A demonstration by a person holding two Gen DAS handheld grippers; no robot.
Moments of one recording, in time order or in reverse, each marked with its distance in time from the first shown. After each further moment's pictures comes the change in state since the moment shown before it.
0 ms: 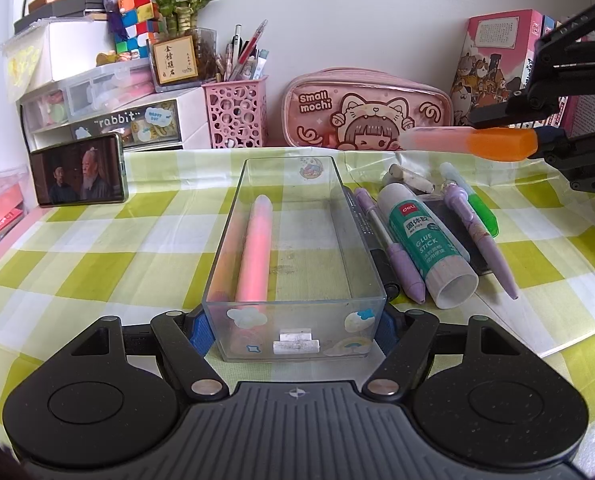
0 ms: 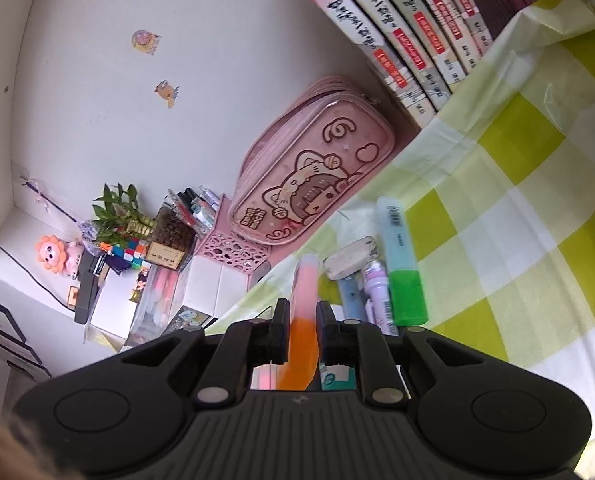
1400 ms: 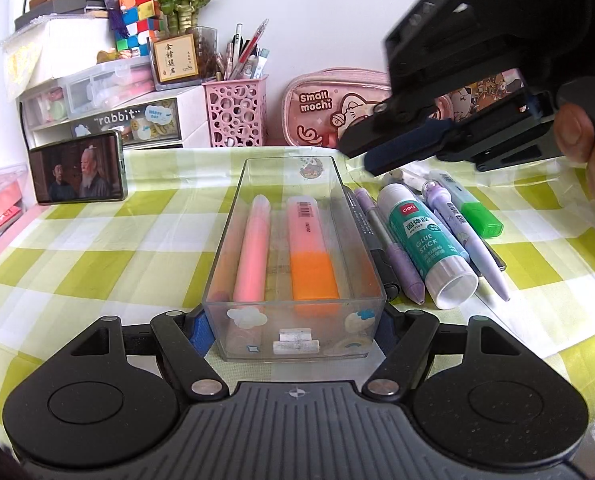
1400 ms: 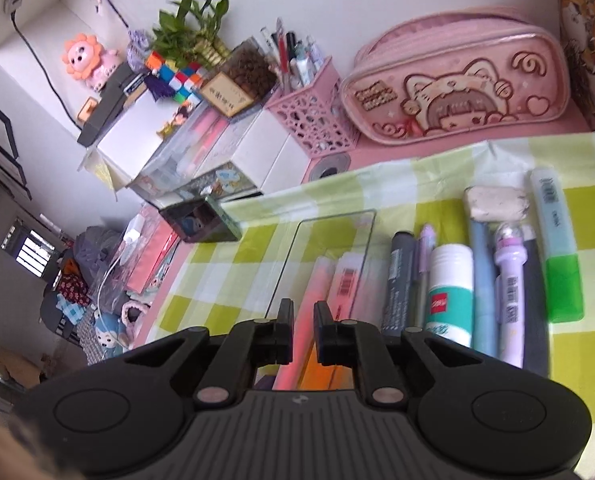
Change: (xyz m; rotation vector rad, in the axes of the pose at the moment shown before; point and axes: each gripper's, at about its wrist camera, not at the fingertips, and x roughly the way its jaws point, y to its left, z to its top) left arm -0.001 -0.004 -0.002 -0.003 0.000 -0.004; right arm 0.064 0.061 -0.017 -0.376 0.211 -0.046
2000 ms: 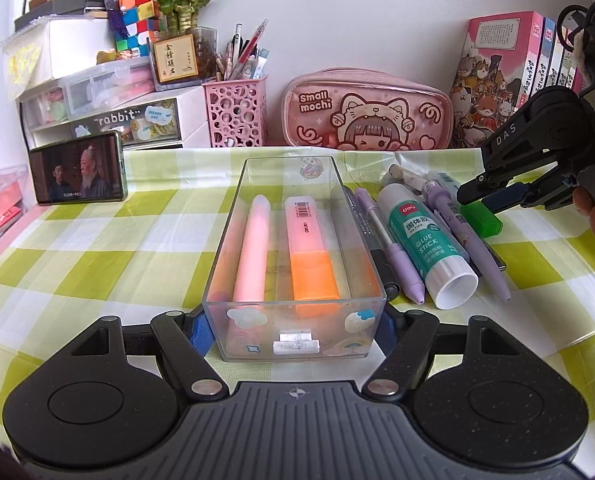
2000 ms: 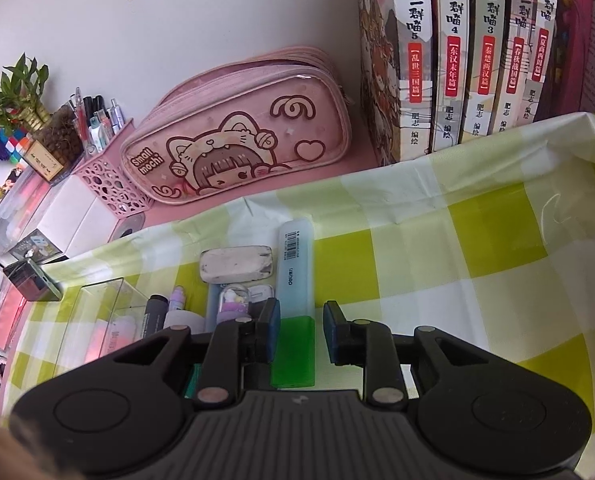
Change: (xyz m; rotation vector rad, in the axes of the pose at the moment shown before) left arm 0.000 0.000 0.000 0.001 0.000 0.000; right arm -0.007 -0.086 0.013 0.051 -0.066 -0.352
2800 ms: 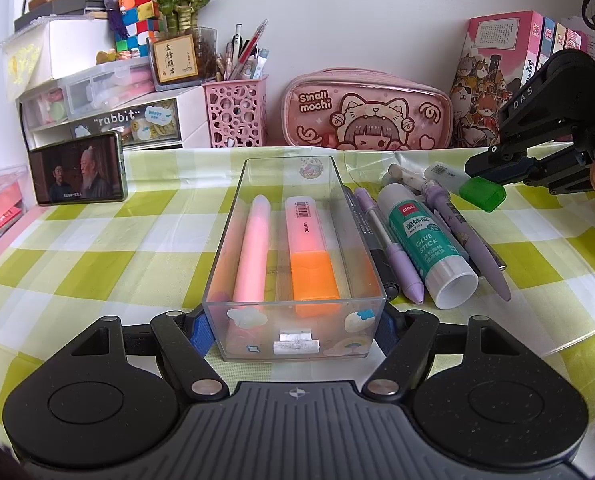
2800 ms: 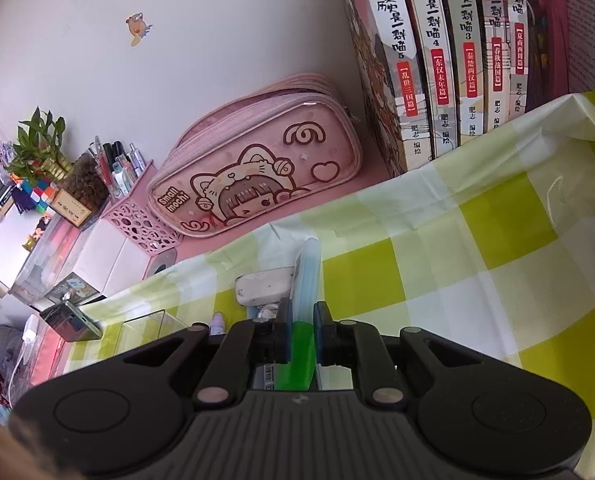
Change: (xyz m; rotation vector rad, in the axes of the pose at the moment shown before) left arm 0.000 0.000 0.000 0.001 0.000 0.000; right arm -0.026 0.002 -0.004 0.132 -0.087 0.086
